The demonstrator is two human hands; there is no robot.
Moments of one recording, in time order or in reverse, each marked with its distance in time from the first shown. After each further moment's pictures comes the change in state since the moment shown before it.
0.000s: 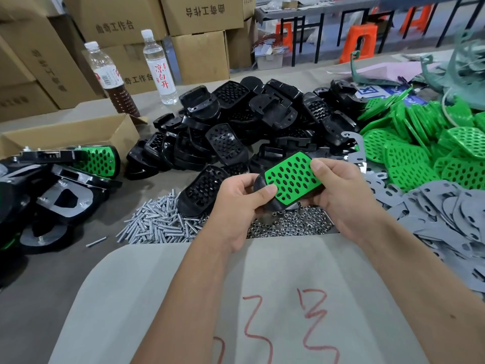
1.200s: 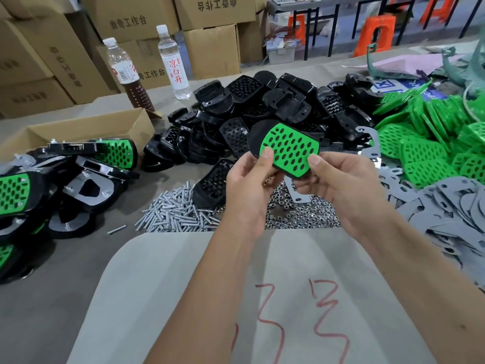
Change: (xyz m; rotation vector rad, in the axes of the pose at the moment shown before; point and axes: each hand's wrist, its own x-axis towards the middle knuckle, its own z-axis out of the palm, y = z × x) left_hand 0.000 0.011 0.016 -0.314 0.190 0.112; right_hand -0.012 -0.007 0.014 0.048 -0.051 -0.094
